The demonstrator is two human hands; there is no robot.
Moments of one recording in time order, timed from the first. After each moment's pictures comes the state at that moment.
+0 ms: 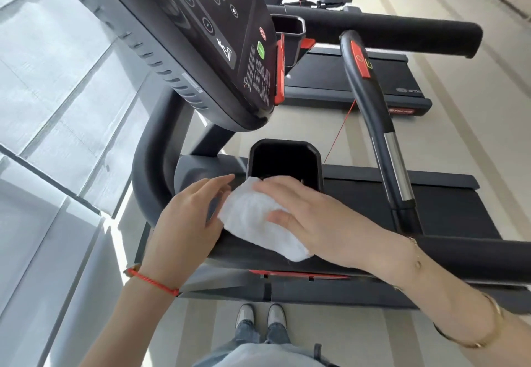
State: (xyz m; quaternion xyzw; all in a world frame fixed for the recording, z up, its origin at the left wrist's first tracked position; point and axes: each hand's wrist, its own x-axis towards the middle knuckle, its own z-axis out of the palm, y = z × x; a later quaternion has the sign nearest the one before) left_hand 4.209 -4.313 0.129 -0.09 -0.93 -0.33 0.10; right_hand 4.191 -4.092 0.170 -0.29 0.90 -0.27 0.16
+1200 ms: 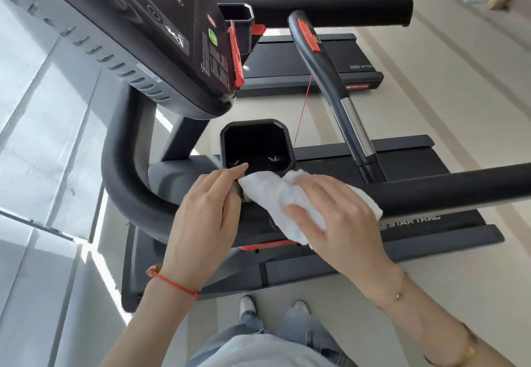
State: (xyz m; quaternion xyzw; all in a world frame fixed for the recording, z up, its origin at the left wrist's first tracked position) left_hand 4.231 -4.282 0.130 -0.19 -0.90 -0.38 0.13; right_hand 4.269 -4.073 0.127 -0.11 0.95 -0.17 -0.23
